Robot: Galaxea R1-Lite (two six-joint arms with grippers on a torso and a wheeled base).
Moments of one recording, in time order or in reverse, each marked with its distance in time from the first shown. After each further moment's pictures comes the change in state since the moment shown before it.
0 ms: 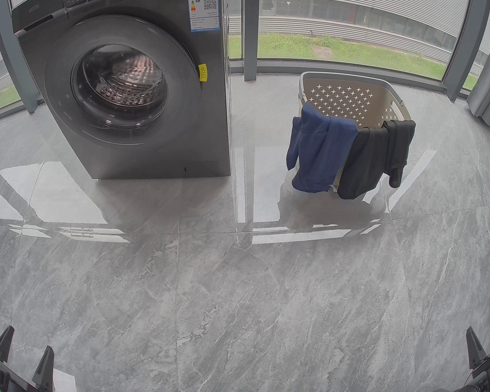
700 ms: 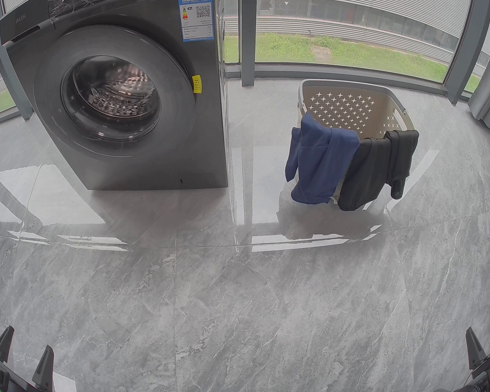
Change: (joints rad) left arm 0.000 0.000 0.000 0.000 0.001 -0.004; right arm 0.001 0.000 0.000 0.000 0.001 -0.002
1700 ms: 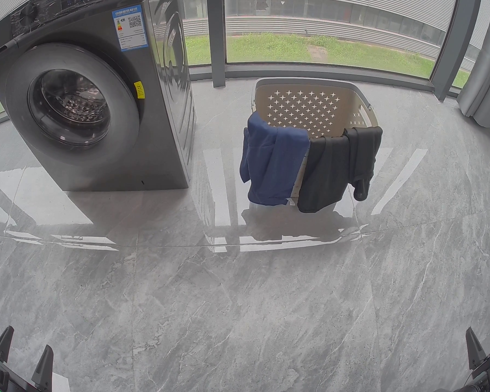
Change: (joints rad) left arm 0.000 0.000 0.000 0.000 0.005 -0.006; right arm 0.000 0.000 0.000 0.000 0.000 -0.001
